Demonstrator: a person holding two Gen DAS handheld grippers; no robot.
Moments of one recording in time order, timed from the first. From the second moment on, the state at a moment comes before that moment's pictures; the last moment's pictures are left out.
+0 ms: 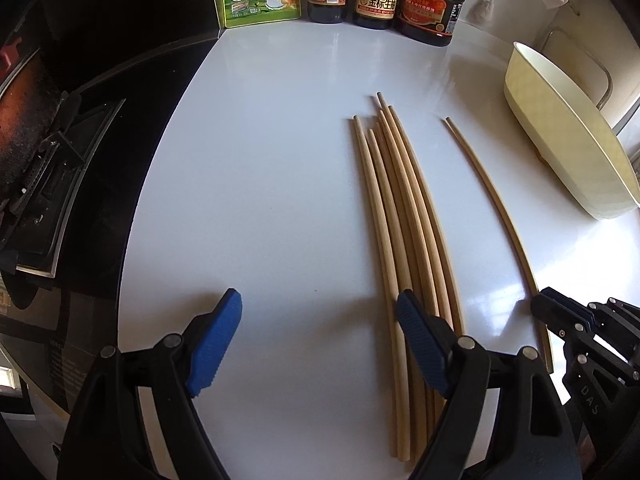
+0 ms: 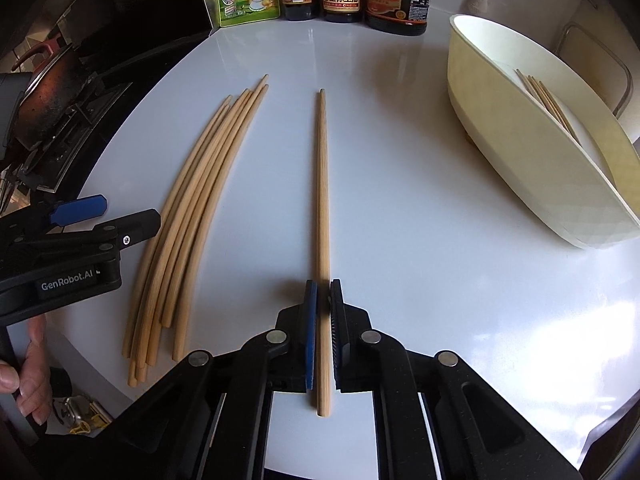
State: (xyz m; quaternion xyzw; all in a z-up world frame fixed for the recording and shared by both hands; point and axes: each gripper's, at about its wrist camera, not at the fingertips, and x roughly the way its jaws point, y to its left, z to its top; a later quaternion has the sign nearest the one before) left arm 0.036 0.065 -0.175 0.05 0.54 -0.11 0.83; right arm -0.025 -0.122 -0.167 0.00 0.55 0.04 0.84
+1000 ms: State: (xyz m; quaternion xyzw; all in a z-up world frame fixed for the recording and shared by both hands) left arm 0.039 0.056 -0.176 0.06 0.53 -0.12 0.84; right arm 0.012 -0.123 -0.171 -0.04 0.53 0.05 0.84
